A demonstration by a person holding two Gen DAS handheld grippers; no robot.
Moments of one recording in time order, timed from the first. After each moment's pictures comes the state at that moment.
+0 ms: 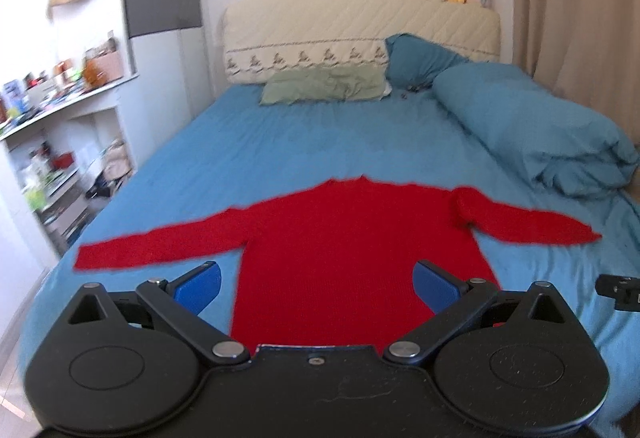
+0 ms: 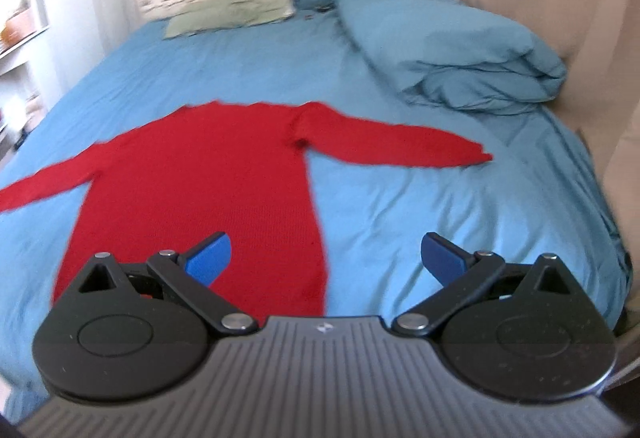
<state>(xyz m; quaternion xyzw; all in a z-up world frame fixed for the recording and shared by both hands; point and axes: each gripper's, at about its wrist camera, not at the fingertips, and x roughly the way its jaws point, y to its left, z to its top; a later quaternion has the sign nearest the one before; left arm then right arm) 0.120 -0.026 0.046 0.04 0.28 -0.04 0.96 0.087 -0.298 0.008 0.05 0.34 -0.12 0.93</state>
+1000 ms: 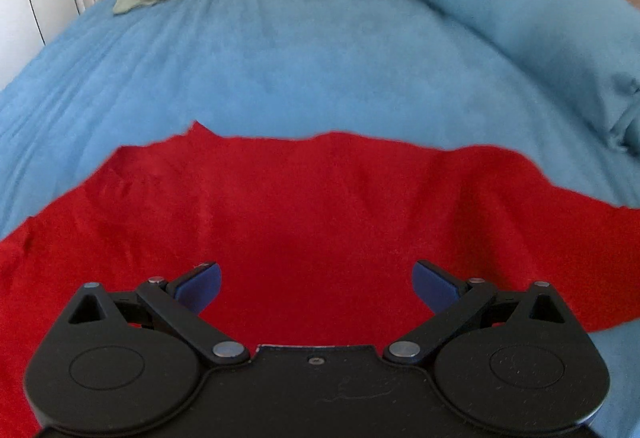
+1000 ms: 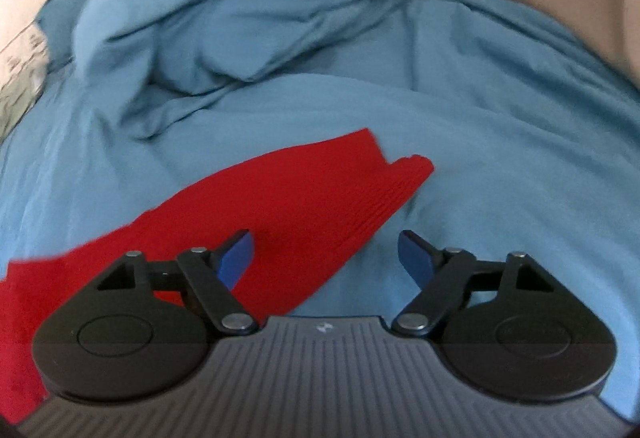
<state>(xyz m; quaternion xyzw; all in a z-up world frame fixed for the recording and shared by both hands) 0.512 -0.220 -0.172 0.07 0.44 -0.13 0.88 0.354 -0.597 -0.196 0.27 0.33 -0.38 0.82</state>
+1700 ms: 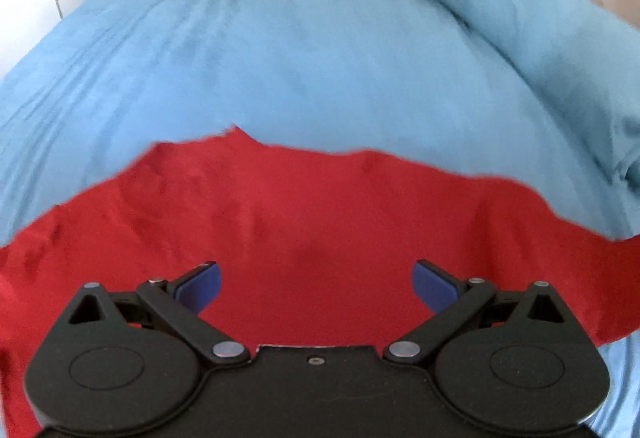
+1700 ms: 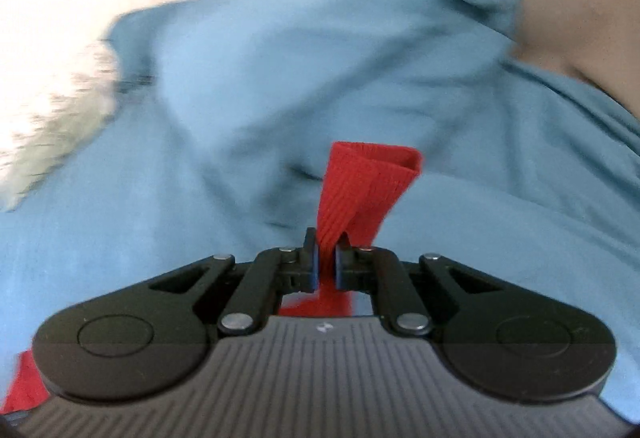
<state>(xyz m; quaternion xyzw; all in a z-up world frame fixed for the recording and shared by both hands) 0.526 -0.178 -0.121 0.04 0.46 -0.11 0.88 0.416 -0.553 -0.088 0.24 0.28 -0.27 0.89</state>
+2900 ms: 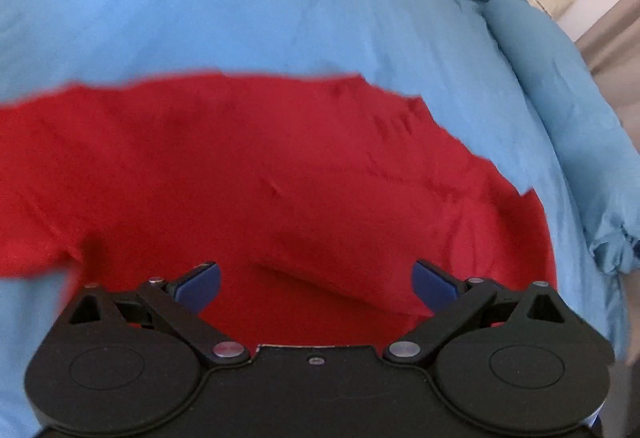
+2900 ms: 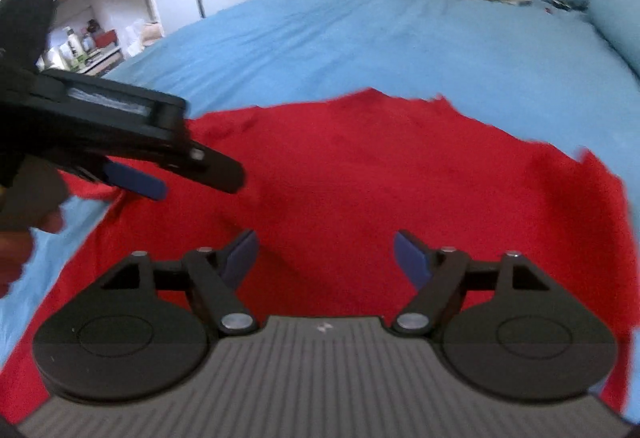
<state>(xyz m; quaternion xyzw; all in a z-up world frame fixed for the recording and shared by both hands) 0.502 0.035 -0.145 -0.17 0.52 -0.11 0.83 0.445 -0.184 -0.168 -0.01 0.37 0.18 0.91</state>
